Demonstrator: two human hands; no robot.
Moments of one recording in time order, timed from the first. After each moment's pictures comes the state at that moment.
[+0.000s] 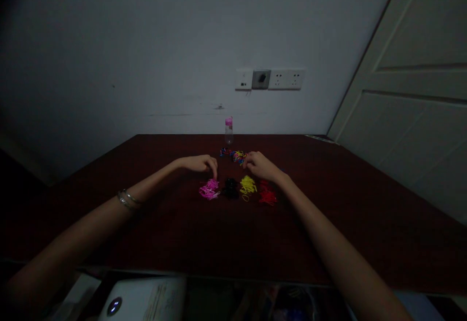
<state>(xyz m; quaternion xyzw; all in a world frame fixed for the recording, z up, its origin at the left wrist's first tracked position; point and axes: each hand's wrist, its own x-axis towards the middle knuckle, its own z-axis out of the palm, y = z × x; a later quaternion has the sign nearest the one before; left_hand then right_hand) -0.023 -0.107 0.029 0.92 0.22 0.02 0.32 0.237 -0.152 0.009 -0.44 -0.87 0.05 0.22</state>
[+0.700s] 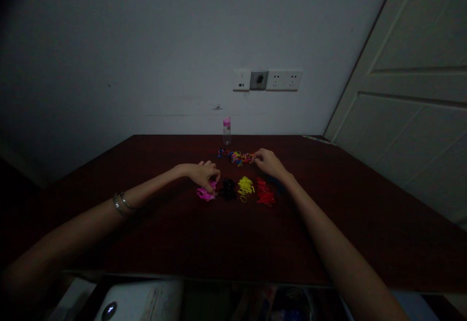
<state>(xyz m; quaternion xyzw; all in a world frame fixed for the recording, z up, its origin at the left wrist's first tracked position) -0.001 -0.151 0.037 0.92 0.37 -0.12 0.10 0.270 -0.137 -0.004 -0.53 -0.79 0.04 0.29</state>
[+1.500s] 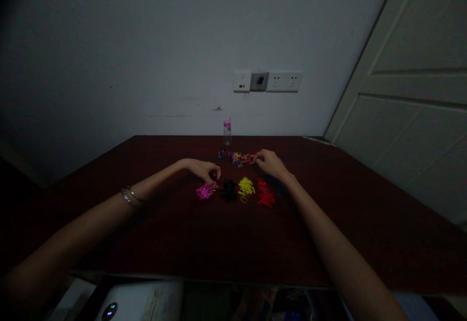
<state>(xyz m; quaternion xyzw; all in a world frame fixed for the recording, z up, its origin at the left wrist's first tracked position) -0.007 -0.115 0.029 0.90 0.33 -0.08 0.27 0.275 -0.134 -0.005 -0.55 -0.78 0.04 0.28</state>
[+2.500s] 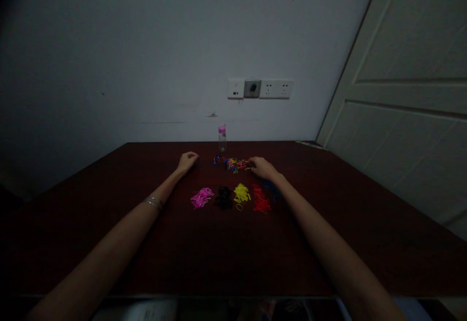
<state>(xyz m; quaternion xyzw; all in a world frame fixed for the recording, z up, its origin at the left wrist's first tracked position) -0.054 -0.009 -0.049 0.63 0.58 0.46 0.24 0.282 -0.098 -0.026 -0.56 -0.80 0.05 0.20</state>
